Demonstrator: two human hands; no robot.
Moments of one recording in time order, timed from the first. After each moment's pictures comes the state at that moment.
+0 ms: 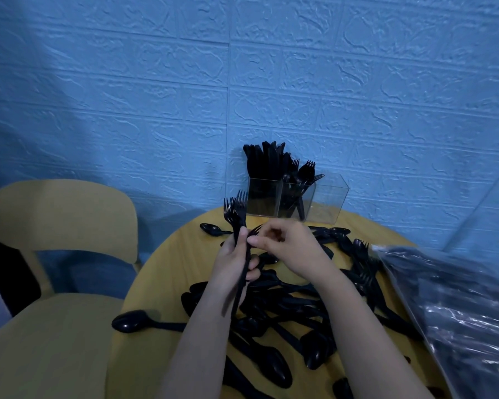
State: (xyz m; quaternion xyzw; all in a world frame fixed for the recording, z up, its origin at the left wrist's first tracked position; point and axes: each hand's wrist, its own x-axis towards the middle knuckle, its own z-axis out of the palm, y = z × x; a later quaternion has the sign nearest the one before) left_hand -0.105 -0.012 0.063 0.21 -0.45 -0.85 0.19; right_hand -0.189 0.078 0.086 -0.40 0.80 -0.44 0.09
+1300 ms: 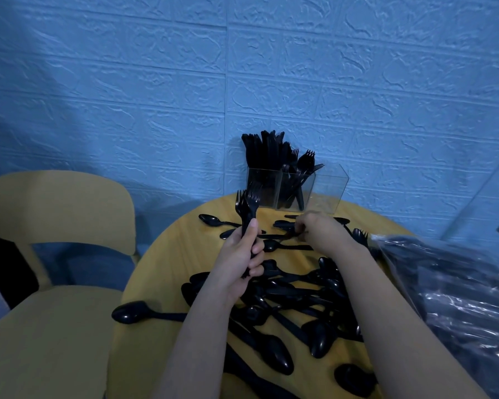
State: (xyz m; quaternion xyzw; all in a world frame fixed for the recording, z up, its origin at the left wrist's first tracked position) left_hand -0.105 -0.014 0.057 0.17 -0.50 -0.84 0.12; right_hand -0.271 0.097 0.055 -0.35 0.94 -0.06 0.02
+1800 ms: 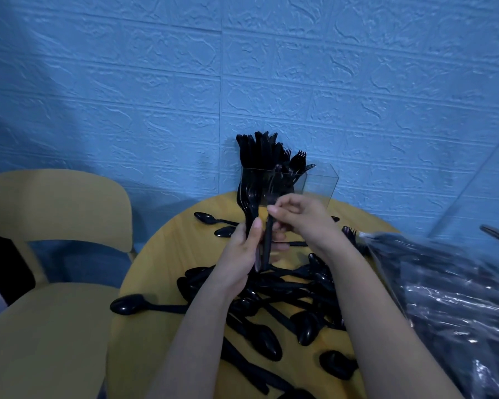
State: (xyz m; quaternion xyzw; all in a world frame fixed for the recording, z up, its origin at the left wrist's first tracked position) left_hand -0.104 0.002 0.057 0.08 -0.61 -0.78 0.15; right_hand -0.204 0.099 0.102 -0.32 0.71 -0.60 0.19
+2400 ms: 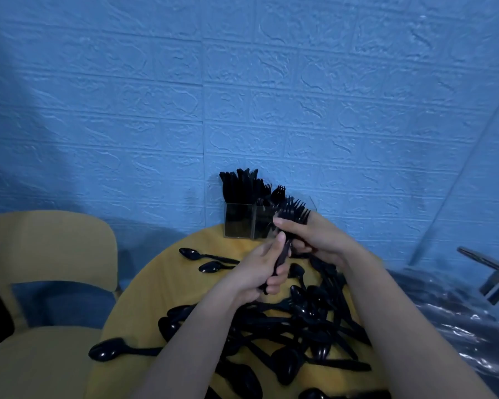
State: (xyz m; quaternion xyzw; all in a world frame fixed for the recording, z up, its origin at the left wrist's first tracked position) left_hand -0.143 0.026 0.101 0.00 -0.64 -0.77 -0.02; right_hand -0.240 0.132 0.144 -0.33 0.72 -0.55 0.24
